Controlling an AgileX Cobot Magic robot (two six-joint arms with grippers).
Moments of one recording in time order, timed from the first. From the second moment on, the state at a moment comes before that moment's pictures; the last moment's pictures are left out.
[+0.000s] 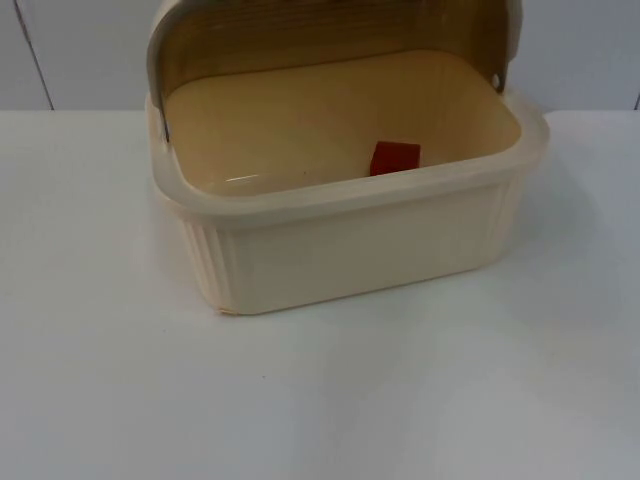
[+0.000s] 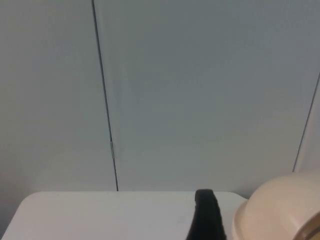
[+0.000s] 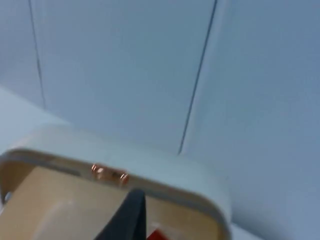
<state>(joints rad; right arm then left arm) 0.49 1.25 -1.29 -0.15 0.40 -0.03 -0.30 0.83 -0.82 0.84 0.38 -0.90</state>
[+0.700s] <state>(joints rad) 0.05 1.01 -1.21 -0.13 0.53 0.07 -0.30 0.83 -0.82 0.84 0.36 -0.90</state>
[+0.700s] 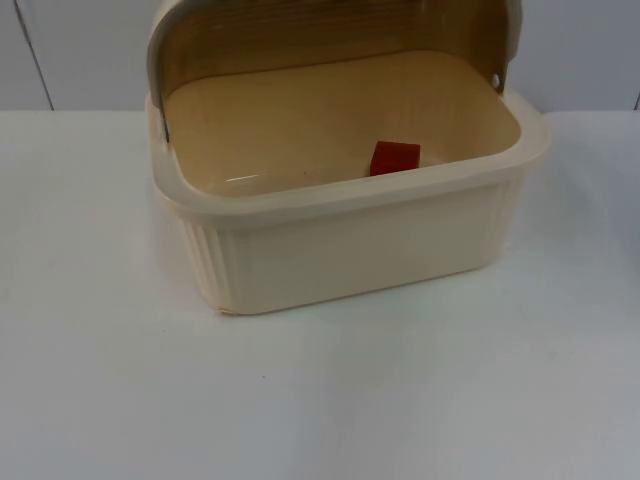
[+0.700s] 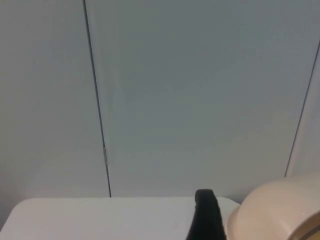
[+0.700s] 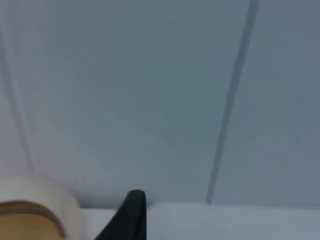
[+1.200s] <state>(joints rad) -0.16 1.01 -1.09 -0.12 0.51 0.09 -0.30 0.83 -0.82 0.81 0.39 -0.90</state>
